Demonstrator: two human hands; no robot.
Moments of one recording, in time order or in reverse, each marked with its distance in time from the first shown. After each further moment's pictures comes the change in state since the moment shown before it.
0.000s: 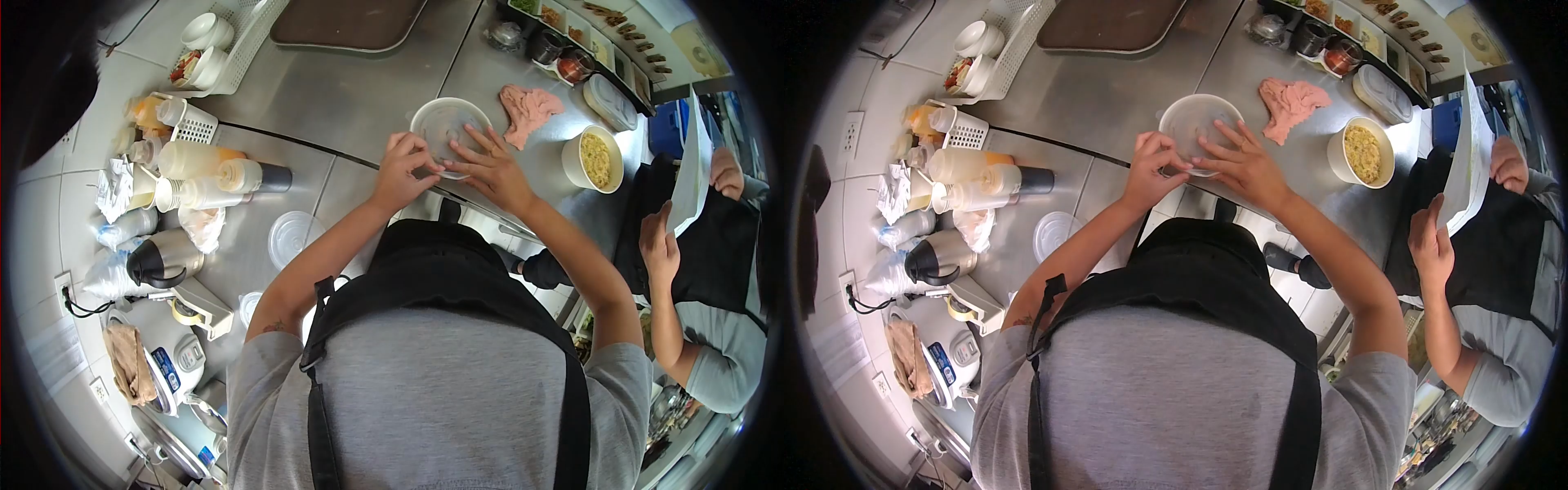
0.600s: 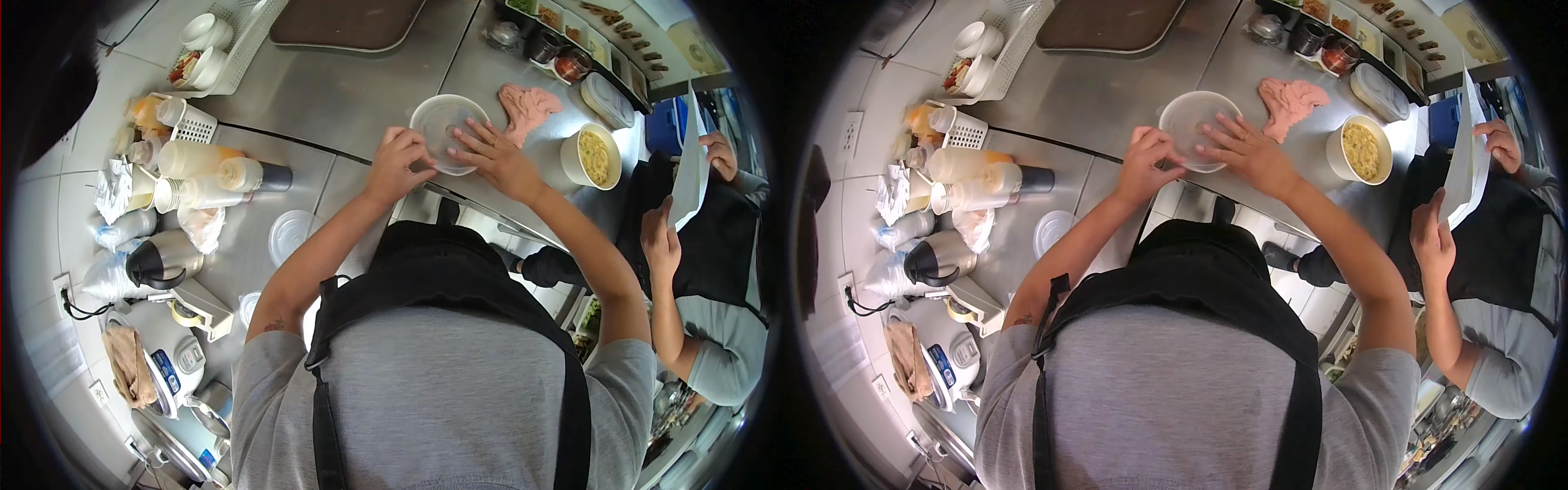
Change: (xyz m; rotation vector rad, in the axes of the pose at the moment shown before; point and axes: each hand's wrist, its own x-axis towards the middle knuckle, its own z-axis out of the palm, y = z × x) left_hand 0.006 -0.004 -0.012 0.119 -0.031 0.086; right_hand 0.002 0.016 -0.006 -0.198 -0.121 -0.105
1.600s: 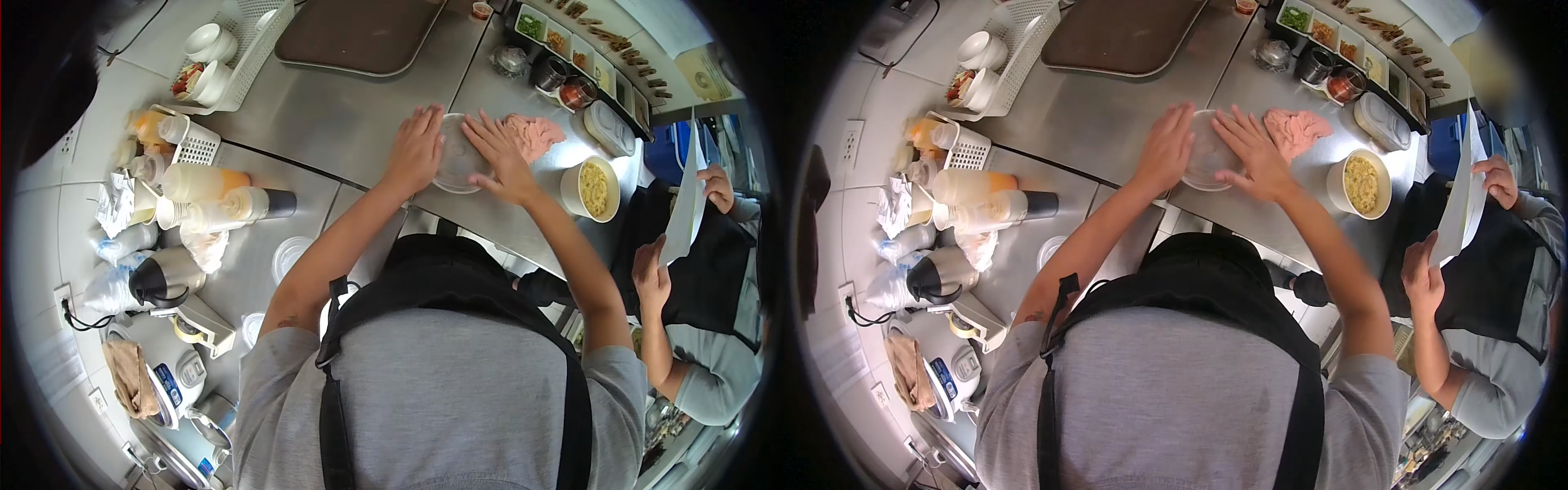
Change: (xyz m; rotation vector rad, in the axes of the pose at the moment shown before) left_hand 0.065 -0.035 0.024 0.211 -0.029 -0.097; right_hand 0.040 0.033 -0.009 0.207 0.095 0.201
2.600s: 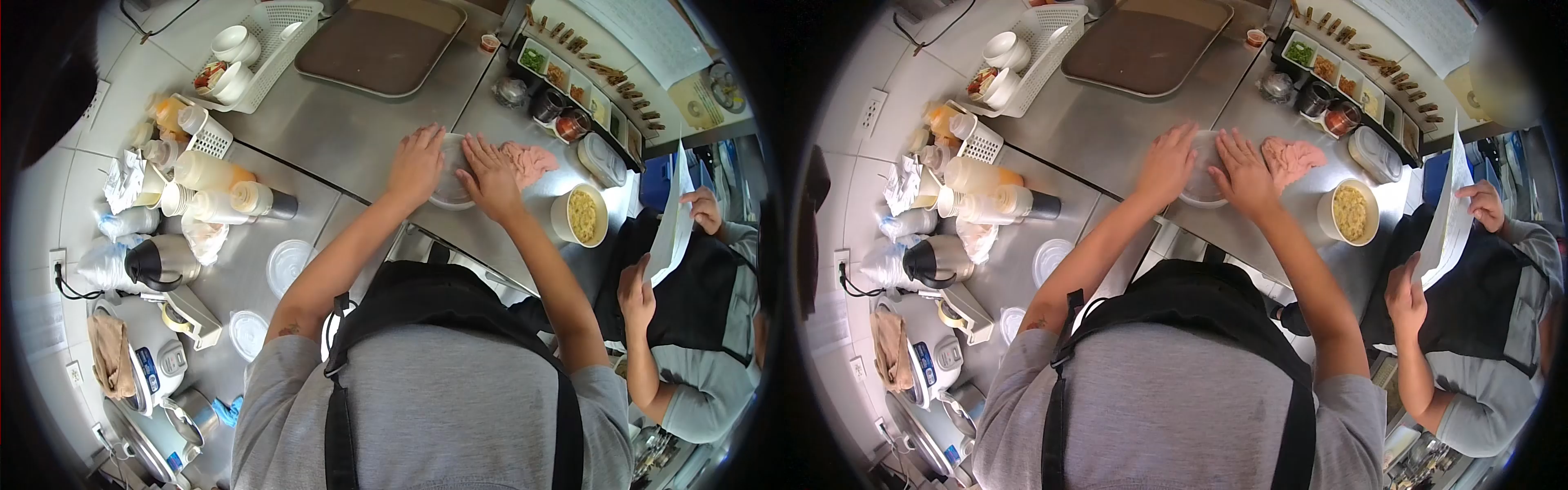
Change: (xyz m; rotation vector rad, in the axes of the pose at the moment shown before) left_hand 0.006 0.026 -0.014 0.192 0.056 -0.067; right_hand 0.010 -0.008 0.012 -0.172 0.120 0.095
